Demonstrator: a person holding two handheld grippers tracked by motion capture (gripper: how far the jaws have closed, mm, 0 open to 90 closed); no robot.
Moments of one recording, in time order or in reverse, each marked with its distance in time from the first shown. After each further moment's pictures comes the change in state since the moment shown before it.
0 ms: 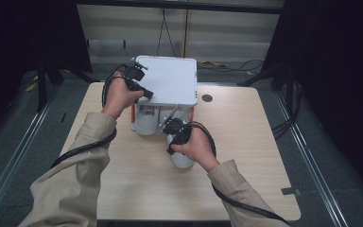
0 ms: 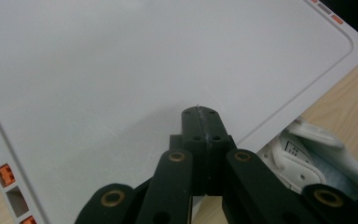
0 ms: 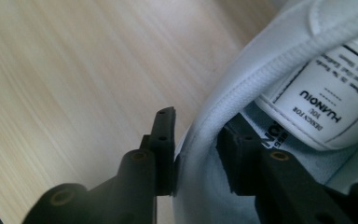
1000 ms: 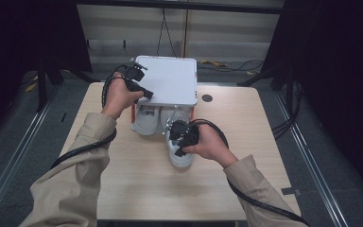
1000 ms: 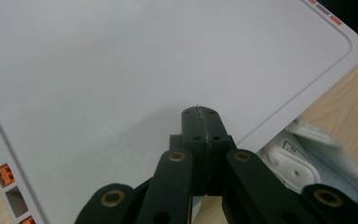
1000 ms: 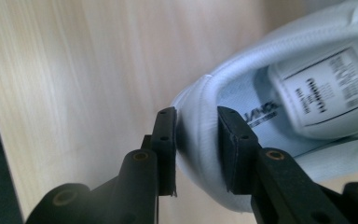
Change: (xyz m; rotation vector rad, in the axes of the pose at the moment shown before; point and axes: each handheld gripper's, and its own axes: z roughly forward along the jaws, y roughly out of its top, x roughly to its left) left arm 0.000 -0.001 0.000 -0.008 -0.001 0.003; right arm 0.003 -0.008 -0.035 0.032 0.015 -0.388
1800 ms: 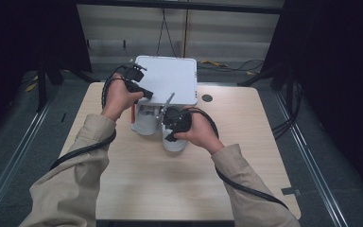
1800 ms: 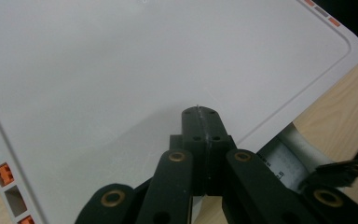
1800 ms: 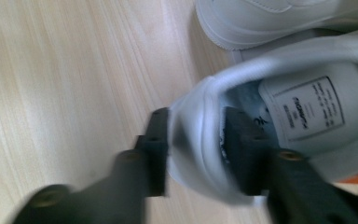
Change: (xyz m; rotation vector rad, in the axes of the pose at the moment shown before) left arm 0.000 -0.003 0.000 -0.020 0.001 0.001; right arm -0.032 0.023 0.008 -0.129 -0.081 0.053
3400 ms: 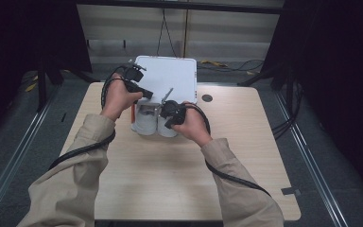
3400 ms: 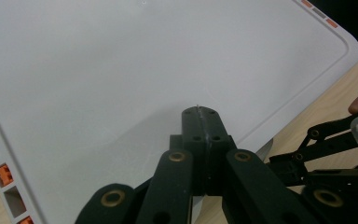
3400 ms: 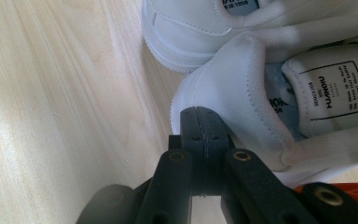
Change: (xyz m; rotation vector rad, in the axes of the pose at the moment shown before) left arm 0.002 -0.002 -0.001 -0.011 -0.009 0.001; right arm -0.031 0.009 0.031 -0.027 -0.081 0.054
